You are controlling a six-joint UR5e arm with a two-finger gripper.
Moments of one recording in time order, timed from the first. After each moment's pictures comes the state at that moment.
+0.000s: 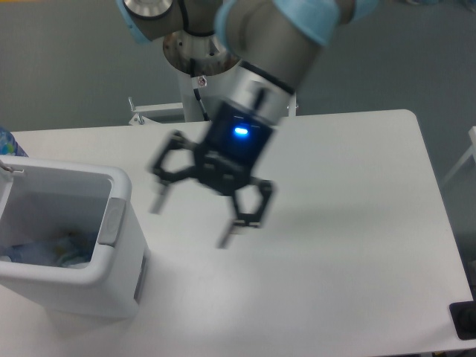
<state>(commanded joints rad) 2.61 -1.83 -1.51 -0.87 0.85 0.78</state>
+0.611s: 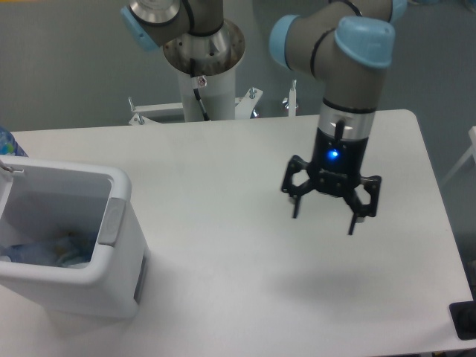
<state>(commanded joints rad) 2.66 -1.90 -1.59 -0.94 1.46 1.13</state>
